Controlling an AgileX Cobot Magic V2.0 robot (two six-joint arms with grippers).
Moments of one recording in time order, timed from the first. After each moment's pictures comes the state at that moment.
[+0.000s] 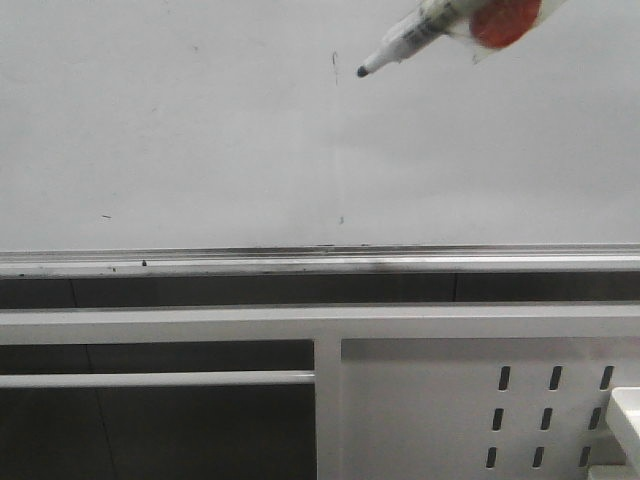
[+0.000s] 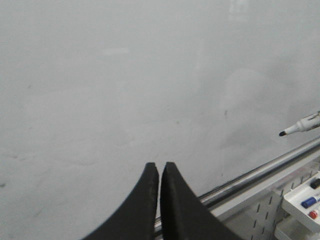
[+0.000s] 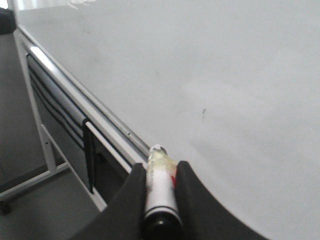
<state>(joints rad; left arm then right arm) -0.57 0.39 -0.28 0.34 0.00 -0.38 0.71 0.70 -0.58 0.11 0.19 -0.24</state>
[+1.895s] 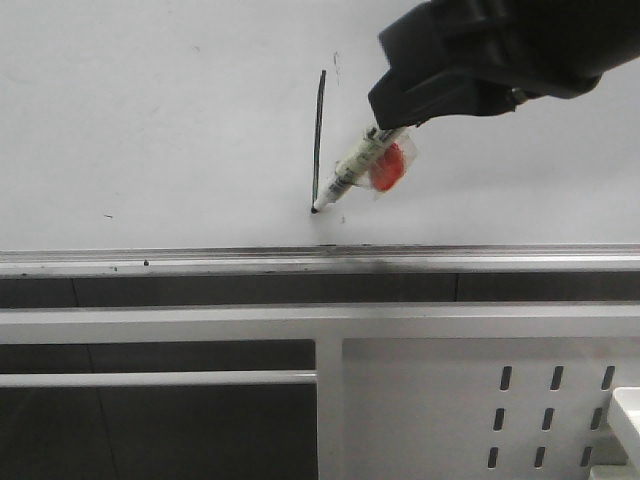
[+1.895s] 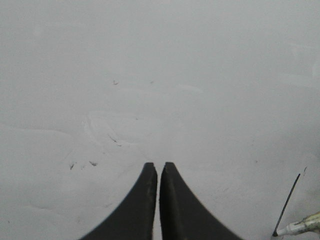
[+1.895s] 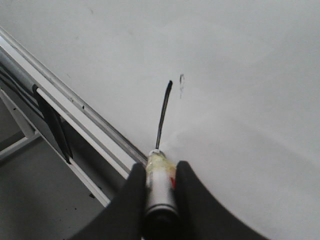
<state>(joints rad) -0.27 0.39 -0.09 0.19 -0.36 -0.39 0.64 1.17 -0.68 0.13 0.02 -0.24</state>
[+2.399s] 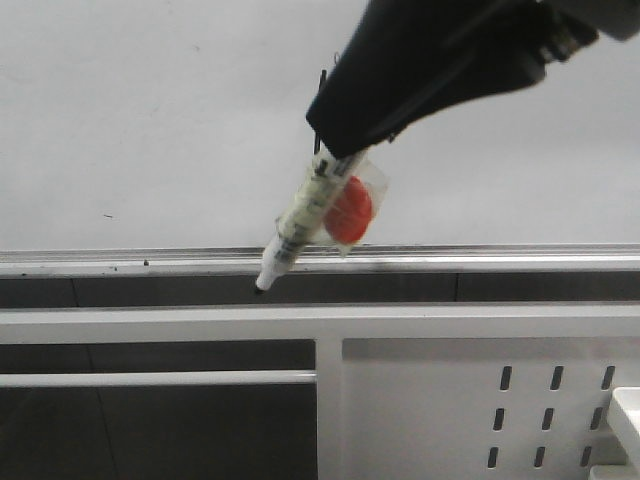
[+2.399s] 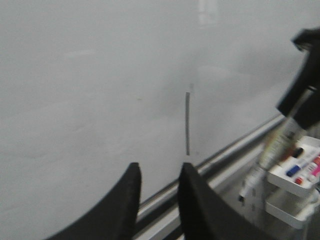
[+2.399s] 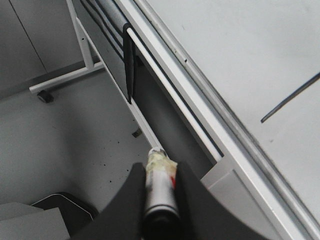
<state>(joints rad) -0.46 0.50 -0.09 0.74 -0.44 -0.55 0.85 1.12 -0.84 0.09 0.44 -0.25</state>
